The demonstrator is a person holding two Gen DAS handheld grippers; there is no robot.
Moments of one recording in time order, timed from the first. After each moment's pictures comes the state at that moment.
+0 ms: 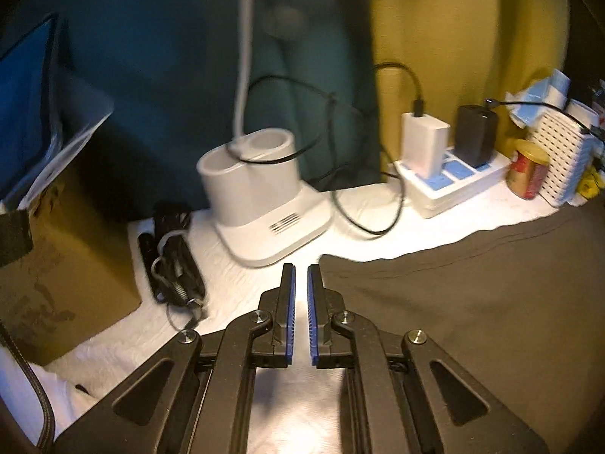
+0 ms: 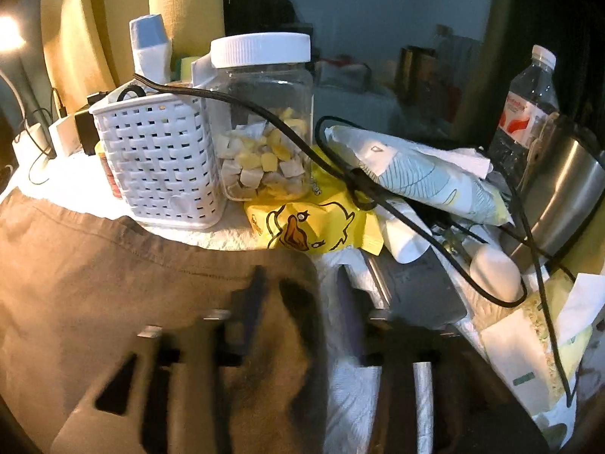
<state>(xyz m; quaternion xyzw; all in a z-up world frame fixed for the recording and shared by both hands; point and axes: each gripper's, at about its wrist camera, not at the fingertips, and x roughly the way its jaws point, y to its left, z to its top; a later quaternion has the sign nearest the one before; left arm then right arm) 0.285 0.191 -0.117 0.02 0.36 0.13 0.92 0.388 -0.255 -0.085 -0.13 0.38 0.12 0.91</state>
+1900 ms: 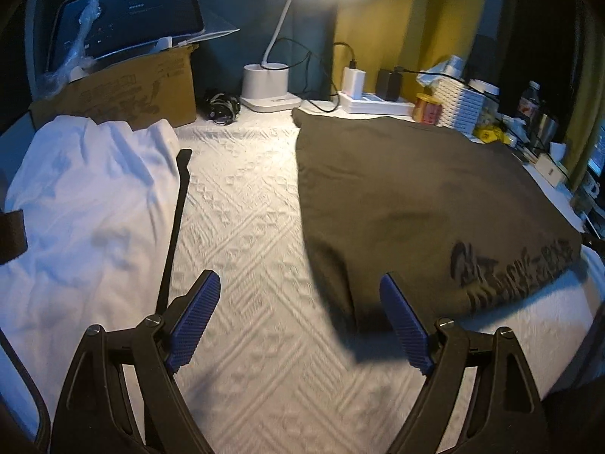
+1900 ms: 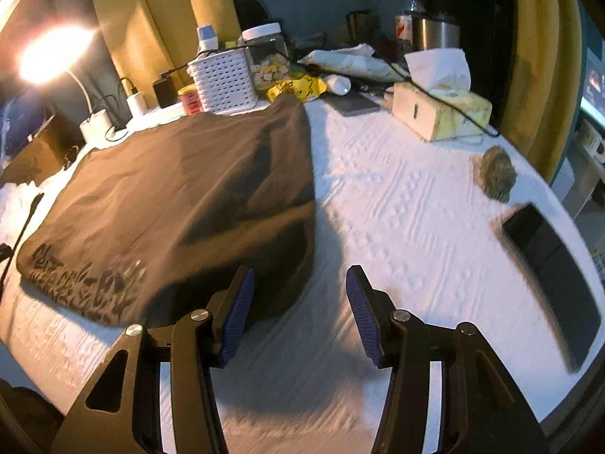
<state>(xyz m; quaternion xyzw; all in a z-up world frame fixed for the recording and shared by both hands) 0.015 0.124 -0.123 -0.07 0.37 0.08 0.92 0.126 -0.346 -0.073 -0.01 0.42 0.12 0.90</state>
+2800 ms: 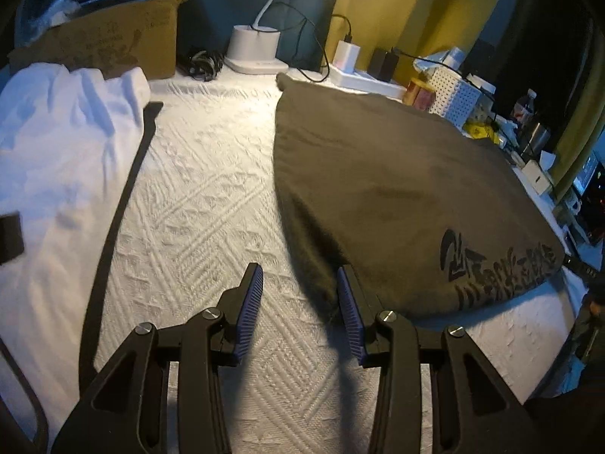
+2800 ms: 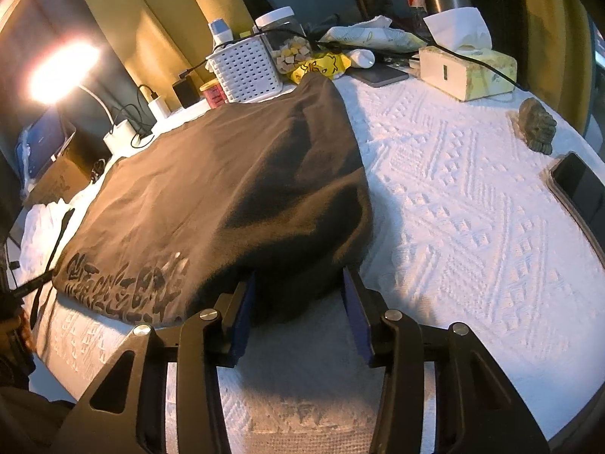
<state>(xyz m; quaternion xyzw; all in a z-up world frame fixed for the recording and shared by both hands) 0.030 0.120 -0.147 -0.14 0.41 0.05 0.90 0.125 -0.332 -0.089 0.06 0.44 0.16 0.88</state>
